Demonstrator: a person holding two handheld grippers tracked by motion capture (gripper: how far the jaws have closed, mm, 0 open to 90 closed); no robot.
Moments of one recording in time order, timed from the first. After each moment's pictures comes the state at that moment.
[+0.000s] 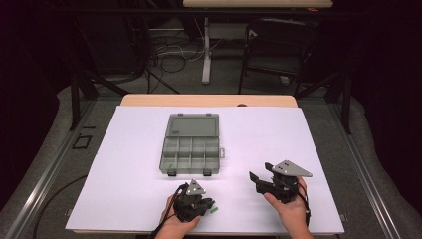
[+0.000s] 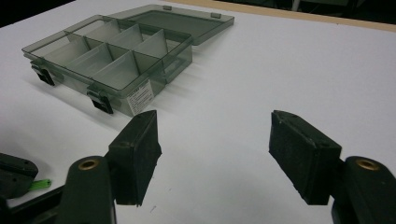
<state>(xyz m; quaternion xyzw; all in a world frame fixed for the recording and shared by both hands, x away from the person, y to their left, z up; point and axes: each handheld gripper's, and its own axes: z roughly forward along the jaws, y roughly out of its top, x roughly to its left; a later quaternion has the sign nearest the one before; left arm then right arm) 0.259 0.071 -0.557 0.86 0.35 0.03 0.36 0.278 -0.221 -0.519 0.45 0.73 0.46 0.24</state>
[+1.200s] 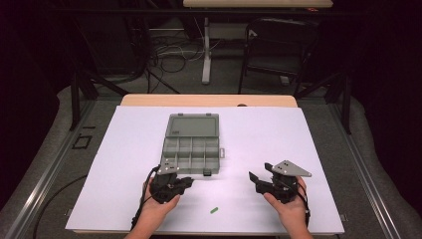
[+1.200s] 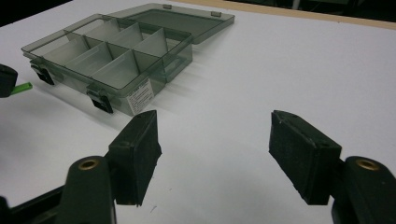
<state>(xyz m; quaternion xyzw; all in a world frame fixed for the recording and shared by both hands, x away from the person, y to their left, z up) 0.291 0.129 -0.518 0.81 0.42 0.07 0.40 0.278 -0.221 -0.519 0.45 0.73 0.45 0.23</state>
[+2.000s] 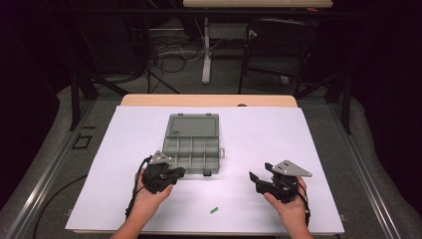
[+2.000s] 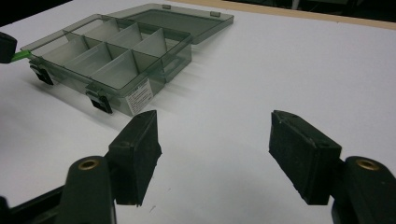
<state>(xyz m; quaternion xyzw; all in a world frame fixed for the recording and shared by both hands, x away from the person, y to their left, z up) 0.310 0.147 -0.502 0.81 0.43 0.09 0.40 0.278 -0.221 -0.519 0.45 0.73 0.45 0.23</state>
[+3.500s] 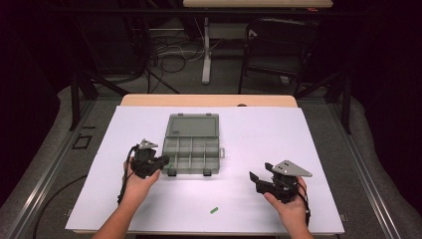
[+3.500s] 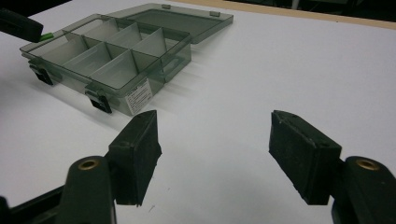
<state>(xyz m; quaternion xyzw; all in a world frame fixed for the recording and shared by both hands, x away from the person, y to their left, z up) 0.353 0.184 -0.513 0.79 0.49 0.12 0.36 0.279 -0.222 -0.519 0.45 0.73 0.45 0.23</state>
